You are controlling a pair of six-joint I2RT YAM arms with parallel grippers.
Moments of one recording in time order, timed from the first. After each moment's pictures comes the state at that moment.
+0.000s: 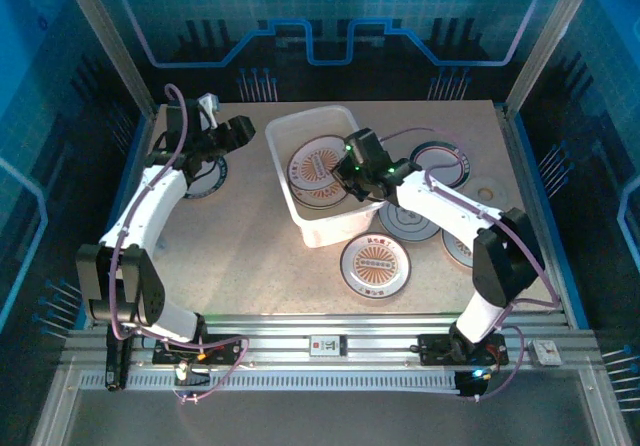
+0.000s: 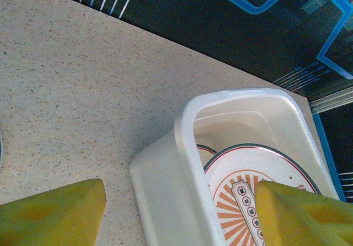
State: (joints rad) left arm 0.00 1.49 1.26 -0.32 0.34 -0.51; right arm 0.61 1.69 1.34 -0.45 0.02 1.32
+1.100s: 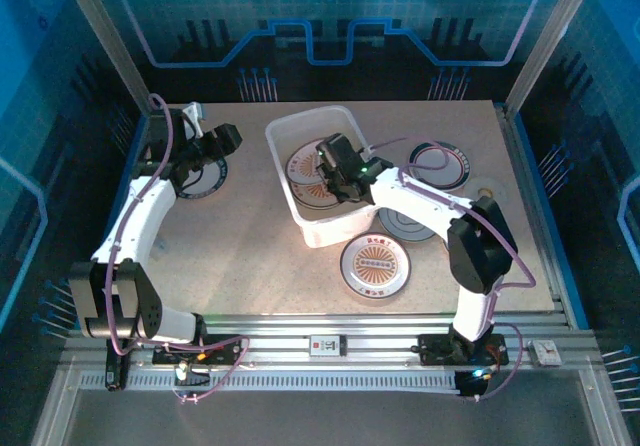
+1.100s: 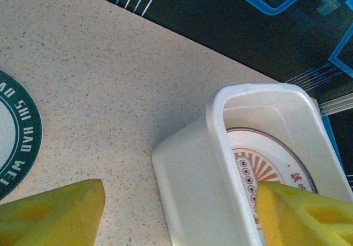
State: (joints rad) left arm 0.07 1.41 1.18 -0.35 0.37 -0.48; right arm 0.70 1.84 1.46 -0.50 0.22 1.61
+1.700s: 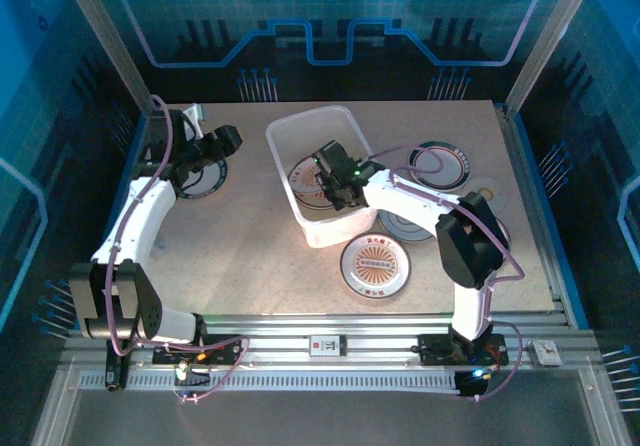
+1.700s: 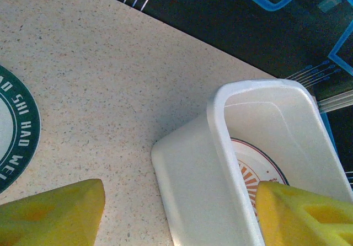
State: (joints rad) left arm 0.07 1.41 1.17 -0.36 0.38 -0.48; right arm 0.71 1.90 1.46 -0.52 0.23 1.68
